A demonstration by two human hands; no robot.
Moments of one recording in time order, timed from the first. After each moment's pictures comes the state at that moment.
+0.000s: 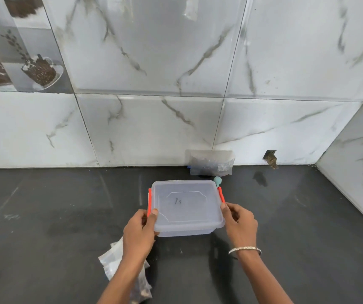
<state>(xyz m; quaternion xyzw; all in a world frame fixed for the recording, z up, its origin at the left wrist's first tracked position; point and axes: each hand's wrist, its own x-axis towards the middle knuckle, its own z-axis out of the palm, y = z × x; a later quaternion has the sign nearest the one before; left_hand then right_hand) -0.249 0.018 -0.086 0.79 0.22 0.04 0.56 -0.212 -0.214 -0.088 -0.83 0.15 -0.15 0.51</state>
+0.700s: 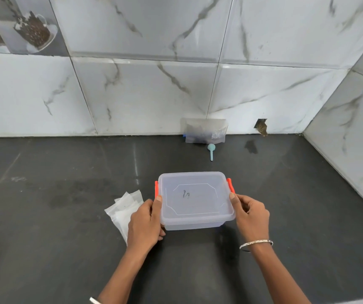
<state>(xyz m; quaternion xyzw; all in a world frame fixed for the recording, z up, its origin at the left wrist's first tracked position) -0.333 0.000 -0.094 0.81 0.20 0.00 0.56 -0.308 -0.243 -0.098 -0.86 0.15 -0.15 0.47</state>
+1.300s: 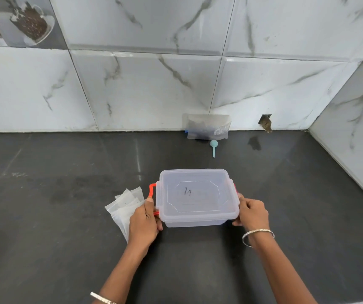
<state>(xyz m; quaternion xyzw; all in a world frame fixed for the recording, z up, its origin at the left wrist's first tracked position) -0.323 0.001 -0.122 0.76 0.25 -0.03 0.59 -0.292 -0.250 -0.111 -0.82 0.26 -0.03 0.51</state>
